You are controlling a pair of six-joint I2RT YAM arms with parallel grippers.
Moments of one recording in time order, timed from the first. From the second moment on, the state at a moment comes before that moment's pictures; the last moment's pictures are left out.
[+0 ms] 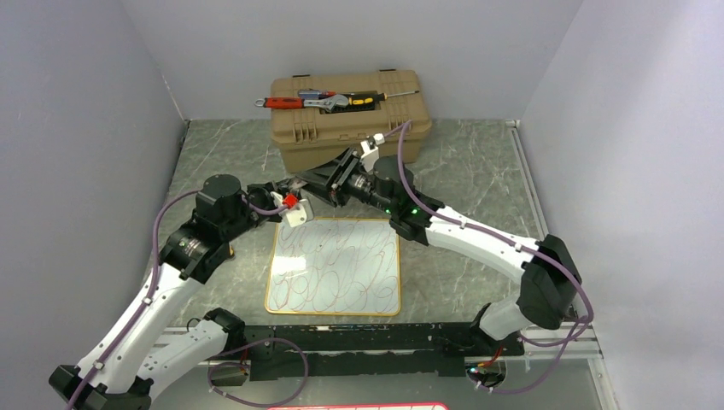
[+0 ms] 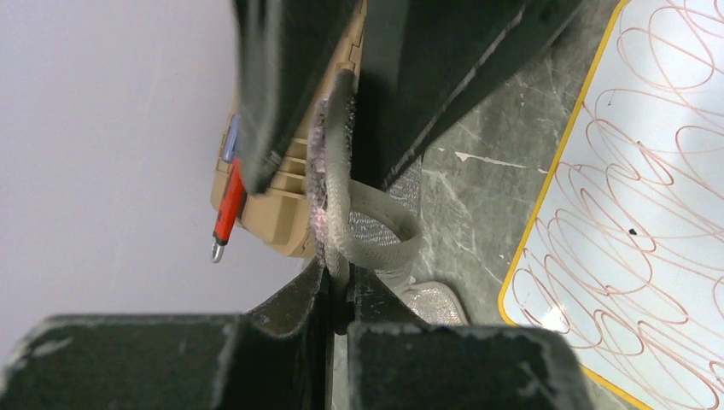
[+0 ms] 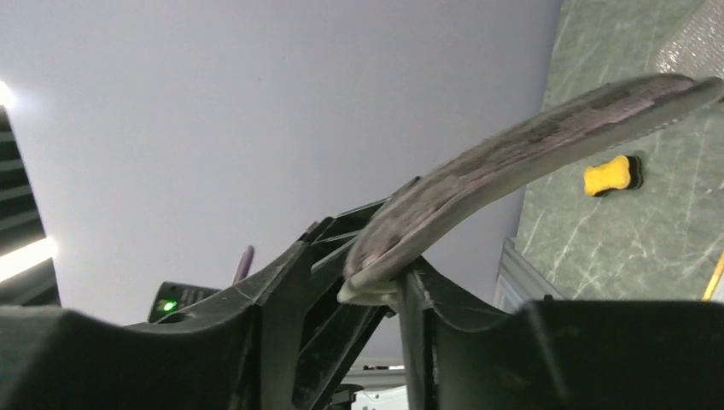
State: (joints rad) left arm -0.50 0.83 0.96 -0.41 0.22 0.98; right arm 0.88 1.46 1.13 0.31 -0.15 1.47
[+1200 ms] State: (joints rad) left arm -0.10 1.50 1.08 -0.90 0.25 0.41; right arm 0.47 1.44 1.15 -0.89 -0.27 0.72
